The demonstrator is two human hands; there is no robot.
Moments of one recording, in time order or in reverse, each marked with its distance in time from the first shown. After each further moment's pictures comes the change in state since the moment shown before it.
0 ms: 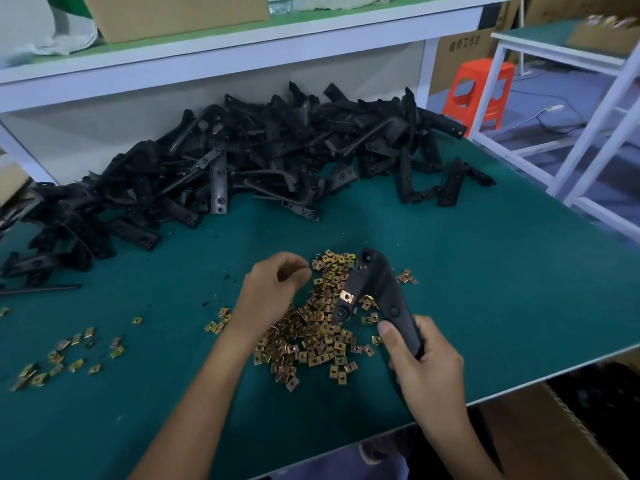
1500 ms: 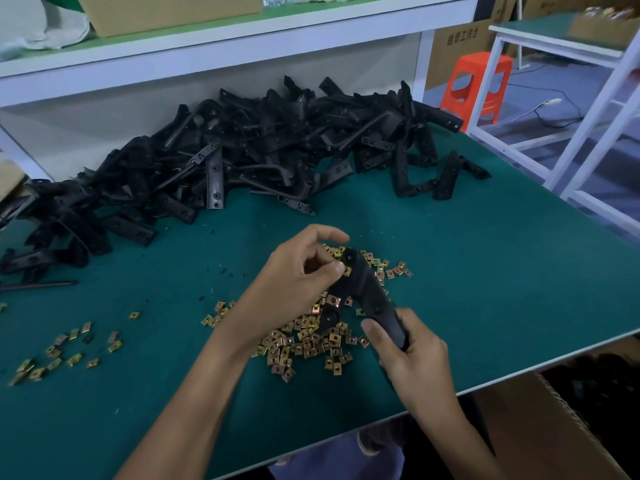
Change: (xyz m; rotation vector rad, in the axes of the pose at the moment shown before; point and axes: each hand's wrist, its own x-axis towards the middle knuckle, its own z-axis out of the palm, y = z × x) left_hand -0.026 0.064 -0.003 -0.139 -0.246 0.236; right_hand 0.004 -0.001 0.000 -0.017 -0.121 0.005
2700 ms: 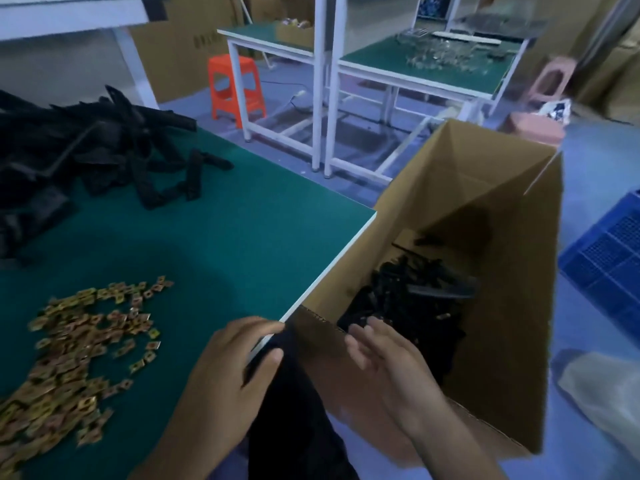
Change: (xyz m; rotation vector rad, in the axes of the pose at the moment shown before) left_hand -0.049 0.030 0.190 0.196 -0.295 0.292; right_hand -0.114 0.037 -0.193 1.064 0.646 0.623
